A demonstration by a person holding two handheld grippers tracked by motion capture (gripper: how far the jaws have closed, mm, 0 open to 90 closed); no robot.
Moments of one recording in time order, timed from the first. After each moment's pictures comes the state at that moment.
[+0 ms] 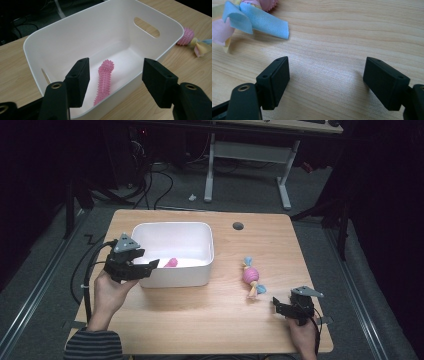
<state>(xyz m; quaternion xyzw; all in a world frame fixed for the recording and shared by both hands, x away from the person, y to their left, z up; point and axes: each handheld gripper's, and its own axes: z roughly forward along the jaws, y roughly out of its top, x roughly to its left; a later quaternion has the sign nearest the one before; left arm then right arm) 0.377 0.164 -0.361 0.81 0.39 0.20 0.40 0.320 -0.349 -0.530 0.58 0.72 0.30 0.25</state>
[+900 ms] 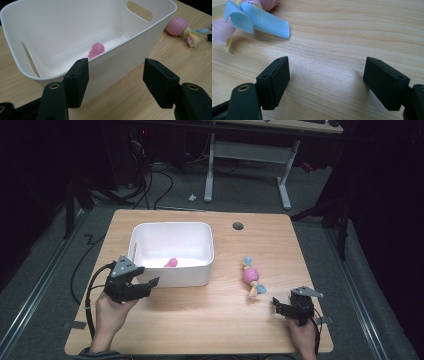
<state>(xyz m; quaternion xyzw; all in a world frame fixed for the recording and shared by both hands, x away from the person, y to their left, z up) 0.345 0.170 -0.407 0.80 0.39 0.18 0.42 0.319 -0.348 -0.530 0.58 0.72 0.30 0.25</state>
